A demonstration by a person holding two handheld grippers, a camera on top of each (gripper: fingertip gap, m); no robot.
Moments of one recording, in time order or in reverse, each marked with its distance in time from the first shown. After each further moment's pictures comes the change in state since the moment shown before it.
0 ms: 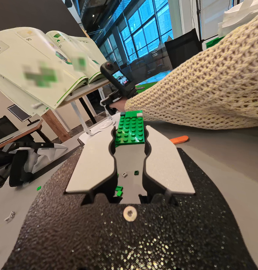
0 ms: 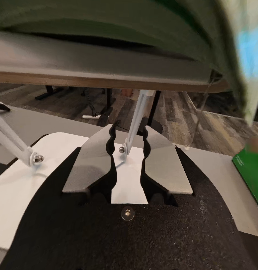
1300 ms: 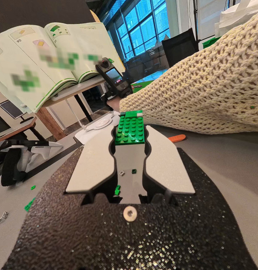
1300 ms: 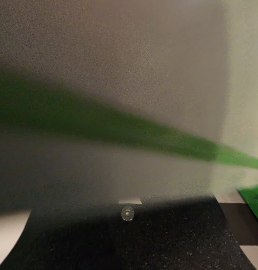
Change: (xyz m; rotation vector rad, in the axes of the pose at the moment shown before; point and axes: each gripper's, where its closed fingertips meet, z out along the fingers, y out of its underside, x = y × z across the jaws) left arm 0.002 0.003 0.001 -0.012 0.024 -0.025; right arm 0.024 0.003 -0.002 -0.035 0.214 0.032
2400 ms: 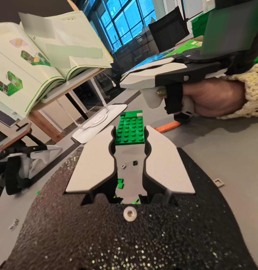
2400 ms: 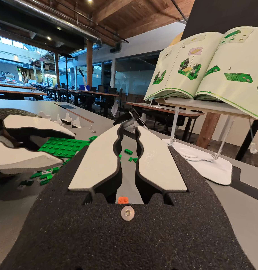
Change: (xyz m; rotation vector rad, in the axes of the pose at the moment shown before) left arm 0.005 0.012 -0.006 -0.059 0.081 0.110; right arm -0.072 -0.004 -0.315 0.457 -0.824 0.049
